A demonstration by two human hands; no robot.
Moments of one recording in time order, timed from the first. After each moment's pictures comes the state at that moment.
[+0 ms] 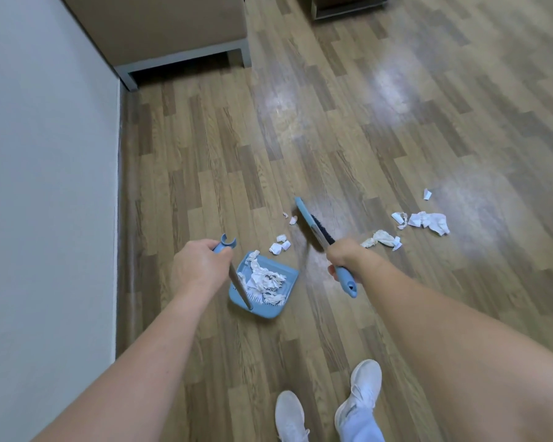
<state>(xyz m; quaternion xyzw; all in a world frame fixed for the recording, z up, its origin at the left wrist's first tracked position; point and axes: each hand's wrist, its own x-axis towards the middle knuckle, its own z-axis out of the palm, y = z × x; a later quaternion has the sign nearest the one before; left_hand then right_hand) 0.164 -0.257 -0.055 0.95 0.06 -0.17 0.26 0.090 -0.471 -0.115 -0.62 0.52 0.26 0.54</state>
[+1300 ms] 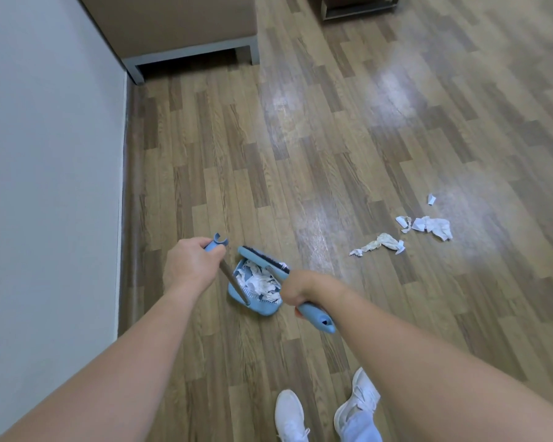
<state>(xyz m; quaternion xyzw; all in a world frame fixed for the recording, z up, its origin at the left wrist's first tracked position) 0.190 -0.220 -0.069 0.94 0.06 -0.18 0.29 0.108 -0.372 -0.065 -0.77 0.23 0.49 0.34</state>
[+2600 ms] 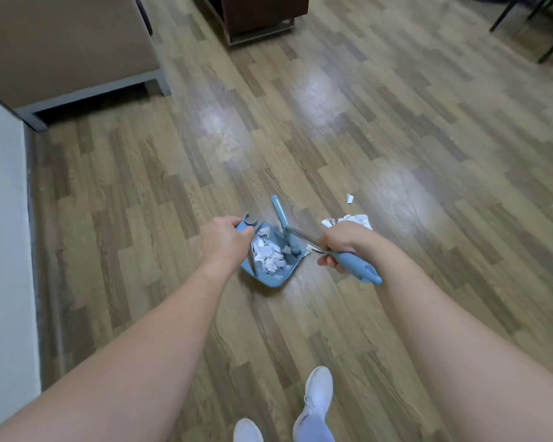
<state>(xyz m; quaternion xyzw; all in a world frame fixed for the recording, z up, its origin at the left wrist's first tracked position) 0.127 -0.470 -0.026 0.94 -0.14 -0.19 0.25 0.011 -0.616 0.005 -0.66 0.51 0.25 0.50</state>
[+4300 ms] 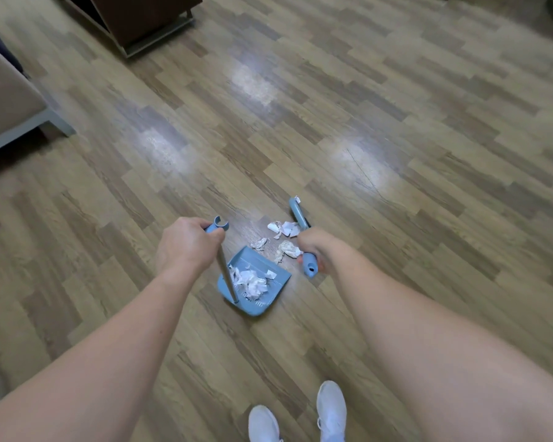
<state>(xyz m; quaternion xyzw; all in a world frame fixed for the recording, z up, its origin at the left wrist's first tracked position) 0.188 -0.614 -0.075 0.93 -0.24 -0.23 0.17 0.031 -0.736 -0.115 -0.43 0.65 0.10 0.62</state>
